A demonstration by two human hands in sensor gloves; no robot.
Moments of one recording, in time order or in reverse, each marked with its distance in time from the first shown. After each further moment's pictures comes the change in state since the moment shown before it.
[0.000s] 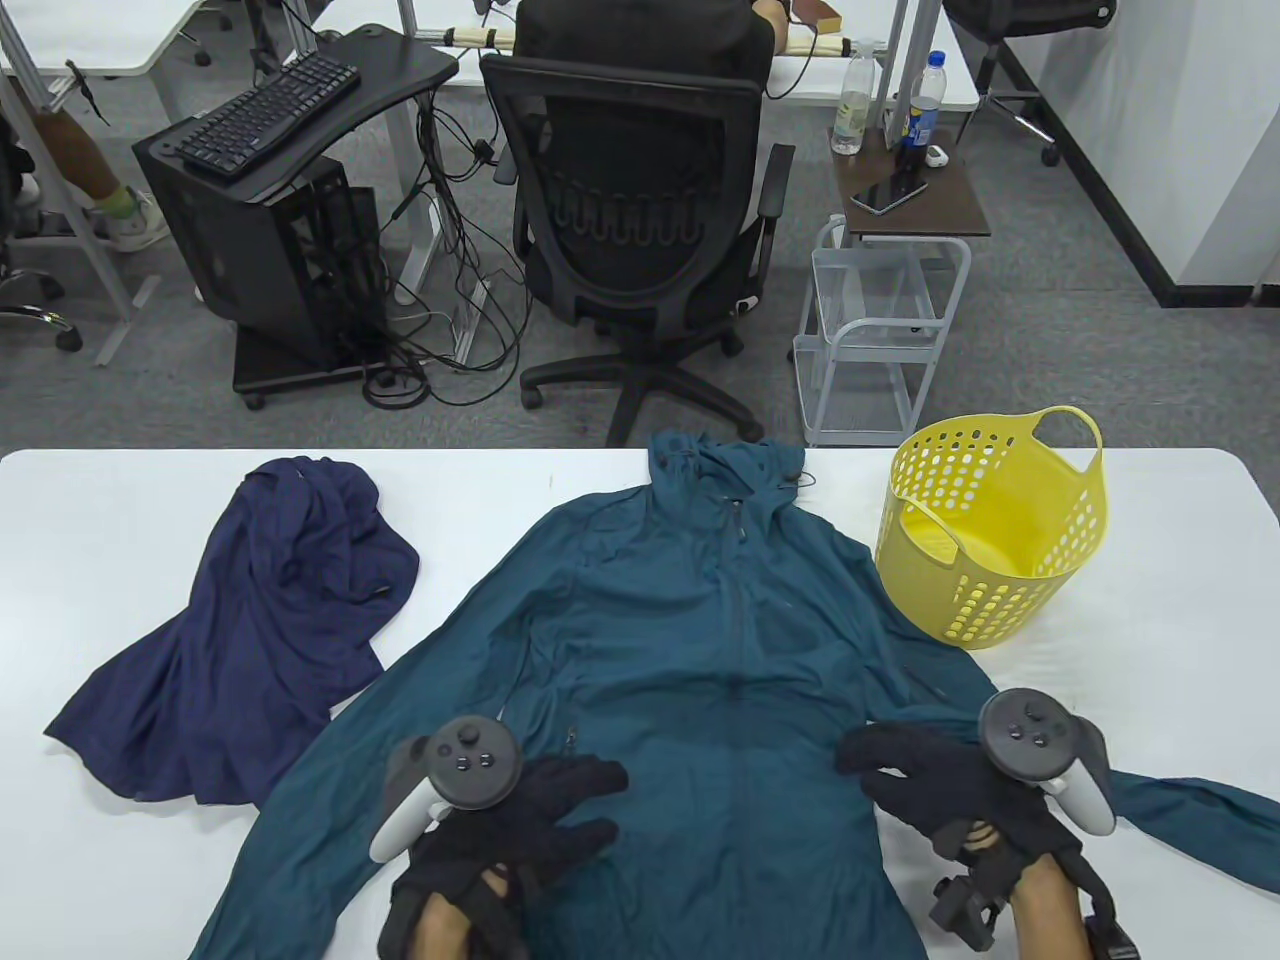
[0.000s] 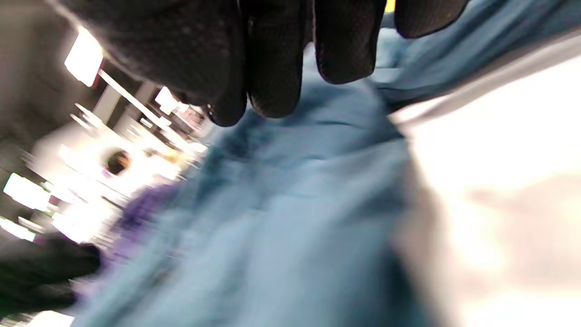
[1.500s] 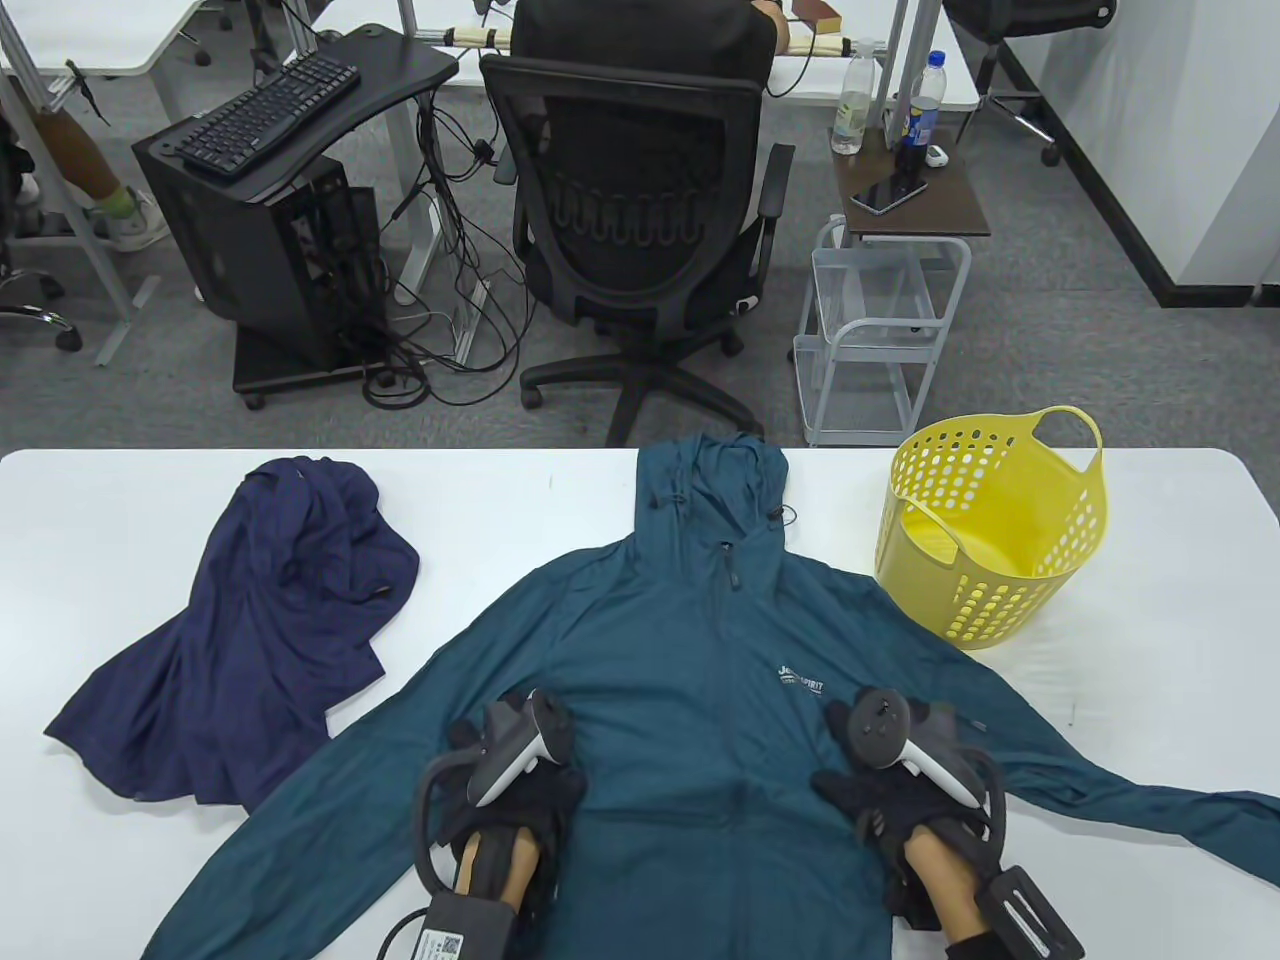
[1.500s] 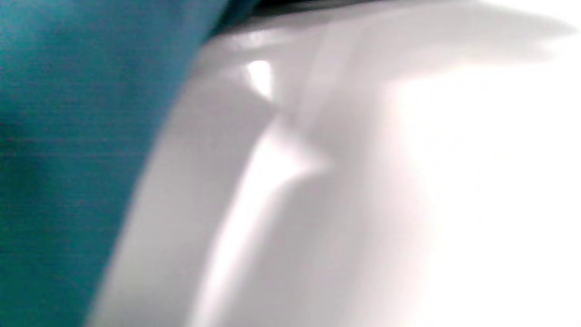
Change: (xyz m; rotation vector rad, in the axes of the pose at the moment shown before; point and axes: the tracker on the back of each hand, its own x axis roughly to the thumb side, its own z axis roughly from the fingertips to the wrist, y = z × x) left_hand -0.043 -0.022 -0.059 -0.042 0.553 -0.543; right_hand -0.021 0.057 -0.040 0.120 0.365 0.381
